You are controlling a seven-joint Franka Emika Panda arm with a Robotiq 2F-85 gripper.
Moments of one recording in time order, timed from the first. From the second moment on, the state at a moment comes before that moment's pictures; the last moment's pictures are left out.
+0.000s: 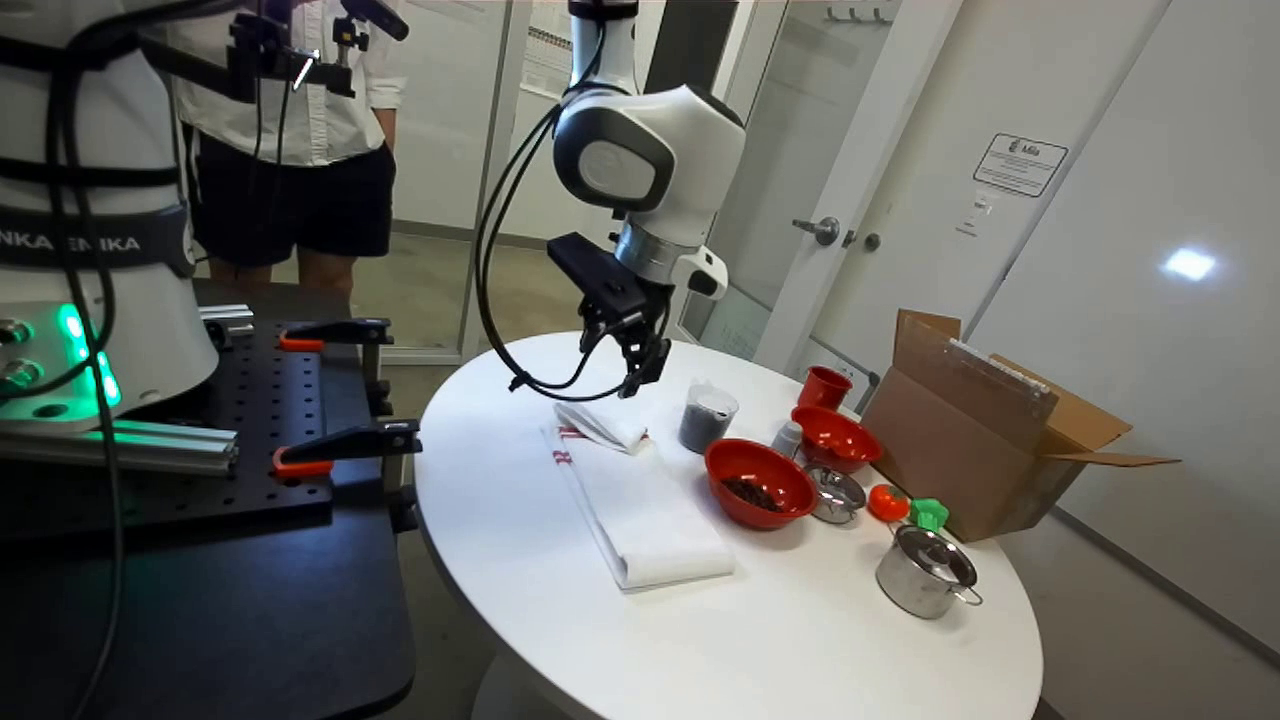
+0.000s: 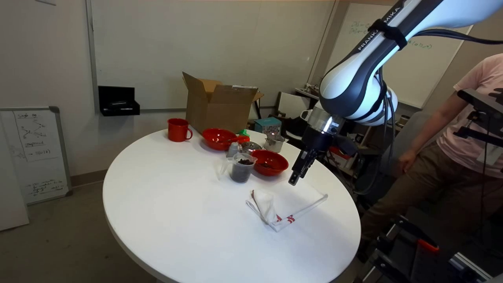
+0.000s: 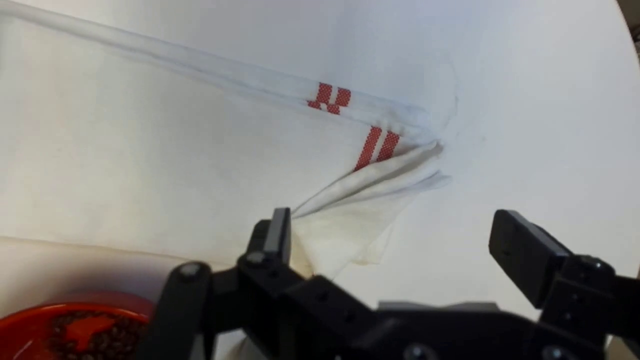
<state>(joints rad) -0.27 0.38 0.21 -2.47 0.32 2.84 -0.60</state>
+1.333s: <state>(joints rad) -0.29 0.53 -0.07 -2.37 0.09 2.87 -0.35</state>
